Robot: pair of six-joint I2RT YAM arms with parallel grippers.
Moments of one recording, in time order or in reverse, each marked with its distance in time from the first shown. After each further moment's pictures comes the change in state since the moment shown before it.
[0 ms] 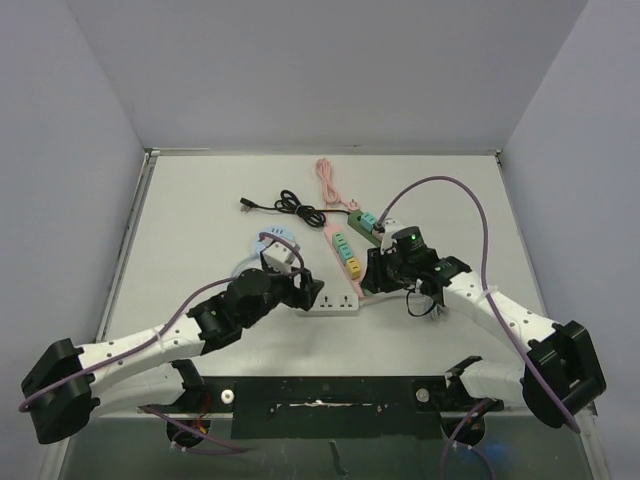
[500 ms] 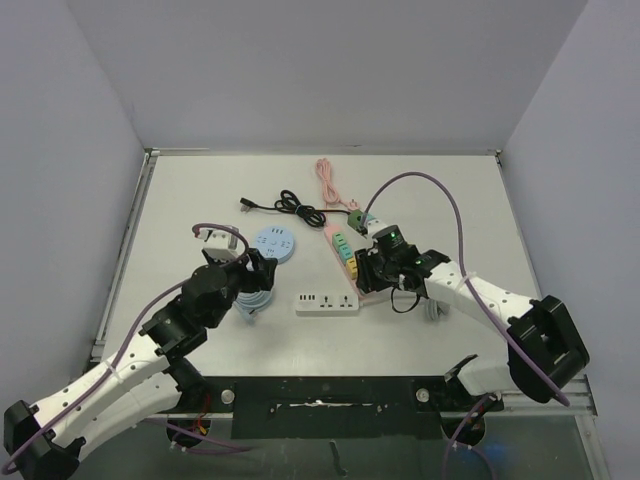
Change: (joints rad) left arm 0.211 -0.352 0.011 -0.352 -0.184 -0.128; right arm 0.084 0.151 0.064 0.003 0.137 -0.085
